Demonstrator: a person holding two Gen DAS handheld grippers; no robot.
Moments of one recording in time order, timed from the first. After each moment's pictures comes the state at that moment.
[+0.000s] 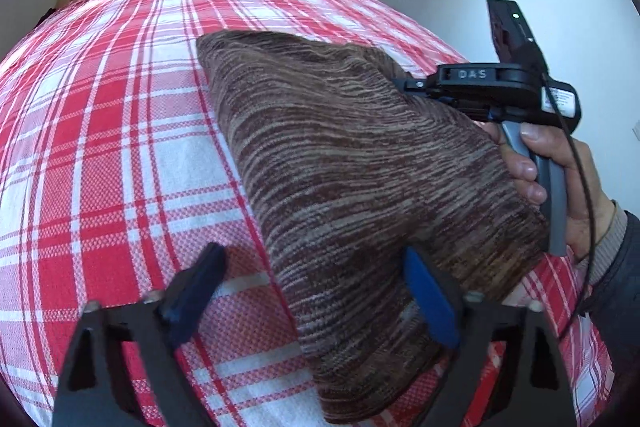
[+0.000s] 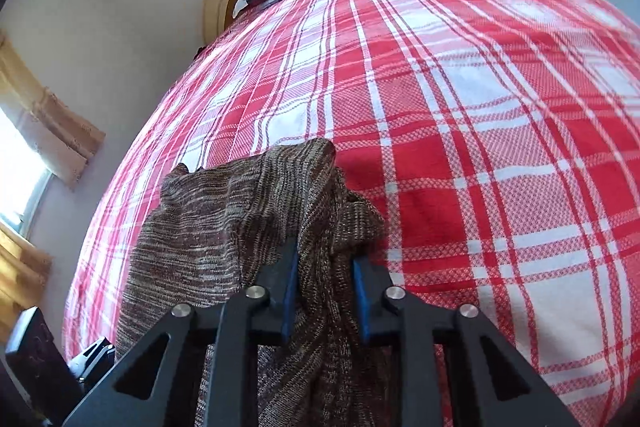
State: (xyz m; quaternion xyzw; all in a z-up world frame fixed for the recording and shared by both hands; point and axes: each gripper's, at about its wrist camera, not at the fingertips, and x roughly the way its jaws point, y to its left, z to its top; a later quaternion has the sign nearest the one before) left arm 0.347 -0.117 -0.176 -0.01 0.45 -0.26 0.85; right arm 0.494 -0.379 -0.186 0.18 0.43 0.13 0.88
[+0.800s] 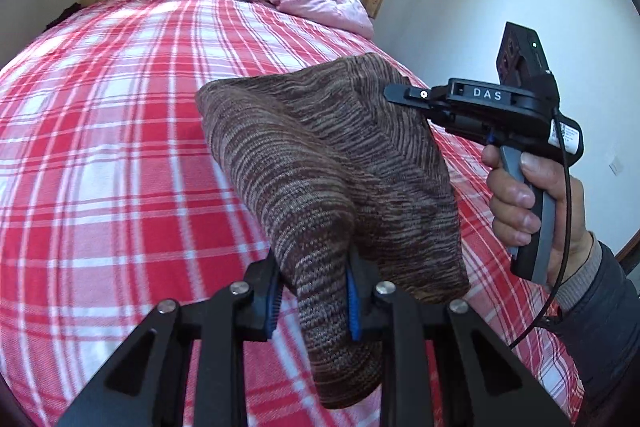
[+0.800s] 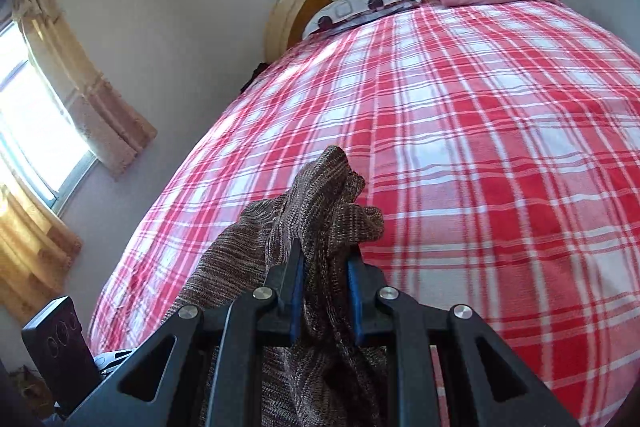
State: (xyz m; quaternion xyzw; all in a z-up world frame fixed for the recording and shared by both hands) left arm 0.290 -0.035 -0.126 -0.08 0.40 -0.25 0.88; right arm 0.436 -0.286 -0.106 0.17 0.36 0.21 0.89
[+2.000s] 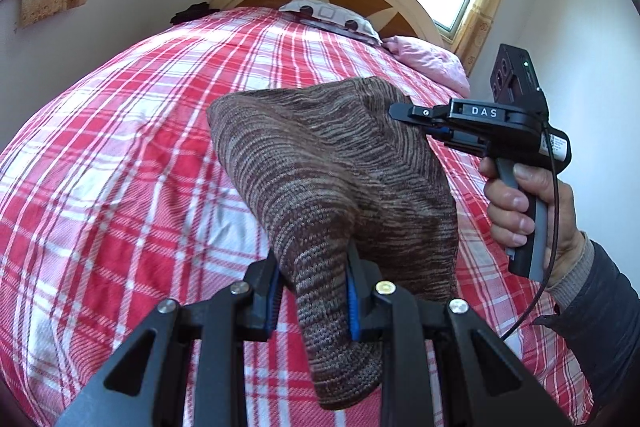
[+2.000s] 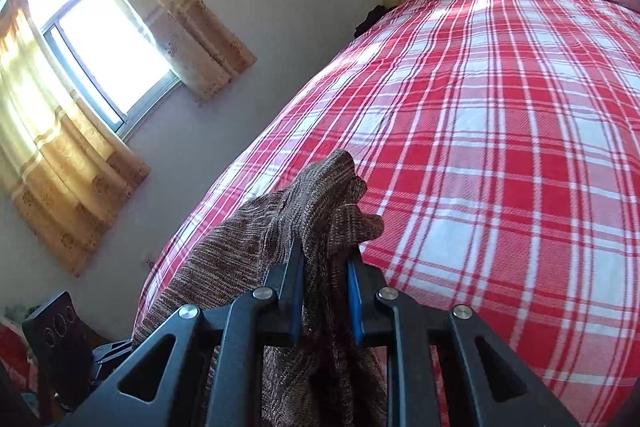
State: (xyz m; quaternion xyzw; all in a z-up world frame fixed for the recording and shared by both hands) left arm 0.154 0.176 -0.111 -0.14 0.37 -0.08 0.92; right arm 0.426 -0.007 -0.111 0.12 0.39 0.37 0.83
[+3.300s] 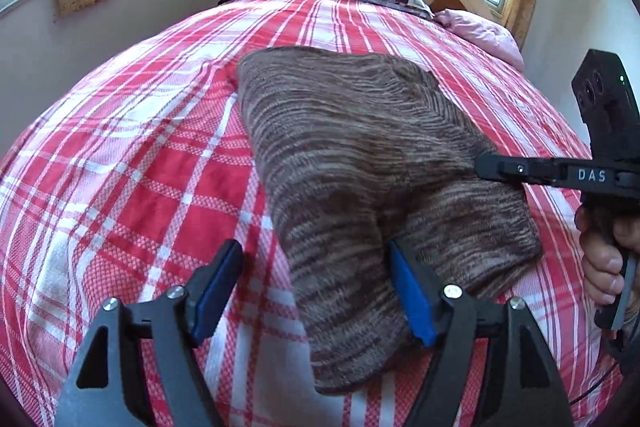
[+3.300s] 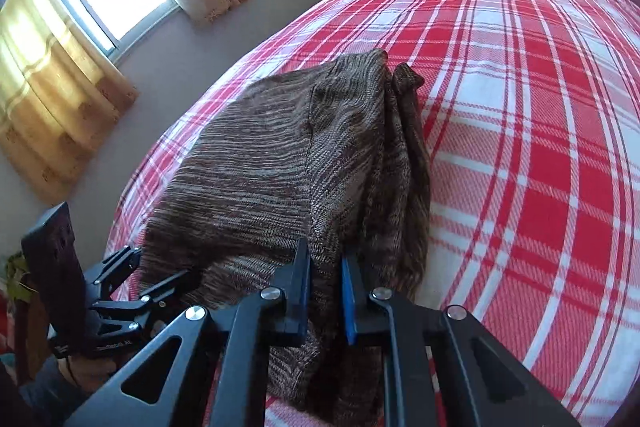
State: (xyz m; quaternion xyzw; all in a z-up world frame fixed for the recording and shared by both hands) left arm 0.118 0.186 -0.175 -0.09 0.40 0.01 0.91; right arm 0.333 0.020 -0.177 0.06 0.46 0.37 0.81
